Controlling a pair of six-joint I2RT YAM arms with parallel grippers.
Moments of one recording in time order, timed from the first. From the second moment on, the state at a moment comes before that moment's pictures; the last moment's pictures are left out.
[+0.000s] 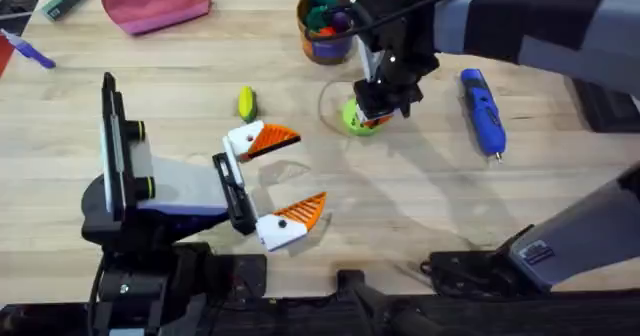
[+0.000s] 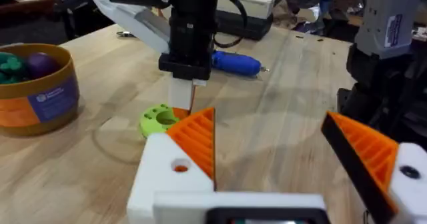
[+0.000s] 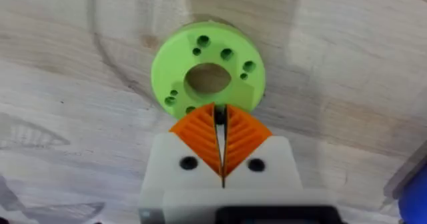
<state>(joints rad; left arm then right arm) 0.02 0.01 0.01 -0.13 1.19 0.02 0.54 1.83 1.31 -0.98 0.03 0.26</state>
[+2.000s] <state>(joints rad) 0.02 0.01 0.01 -0.13 1.19 0.02 1.07 1.87 2.23 -1.65 0.09 0.01</state>
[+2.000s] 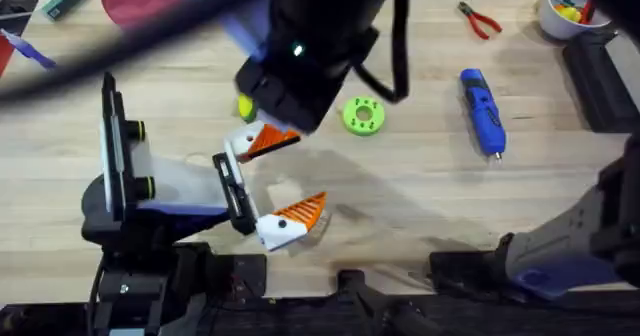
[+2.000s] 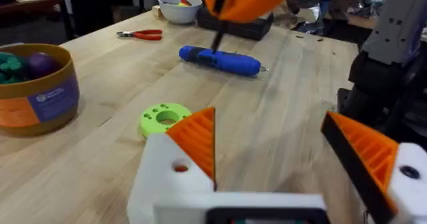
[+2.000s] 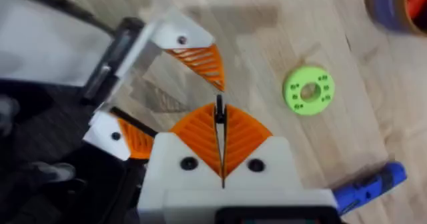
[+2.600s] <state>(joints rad) 0.02 0.01 0.01 -0.13 1.19 0.02 1.16 1.87 2.24 -1.58 0.09 -0.24</state>
